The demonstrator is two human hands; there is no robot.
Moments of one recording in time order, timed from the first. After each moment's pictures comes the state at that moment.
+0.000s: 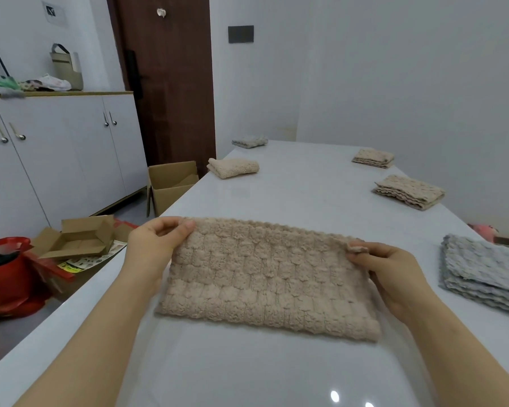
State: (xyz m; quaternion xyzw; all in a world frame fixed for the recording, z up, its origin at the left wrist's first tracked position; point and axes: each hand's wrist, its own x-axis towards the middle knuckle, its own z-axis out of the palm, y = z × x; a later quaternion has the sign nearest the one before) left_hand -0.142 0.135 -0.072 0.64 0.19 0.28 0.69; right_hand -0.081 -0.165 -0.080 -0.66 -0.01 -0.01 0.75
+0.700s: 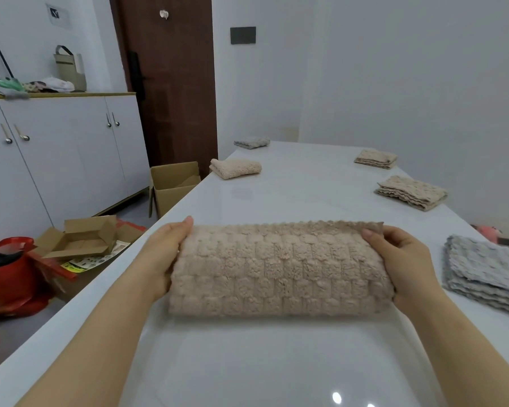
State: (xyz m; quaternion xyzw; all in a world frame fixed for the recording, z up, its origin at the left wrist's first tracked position) left_hand -0.152 0.129 -0.062 0.62 0.22 0.10 0.75; right_hand -0.084 -0.165 -0.068 -0.65 0.00 -0.07 0.76
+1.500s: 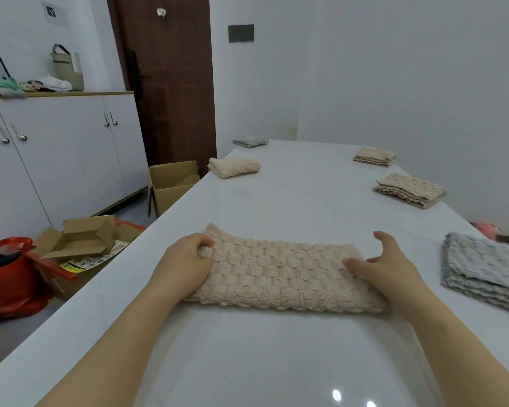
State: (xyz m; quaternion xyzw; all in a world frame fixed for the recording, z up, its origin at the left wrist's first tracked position) left_hand -0.141 0.118 -0.088 0.92 0.16 0.13 0.34; right_hand -0.081 -0.168 -0.081 -0.88 0.02 0.00 0.48
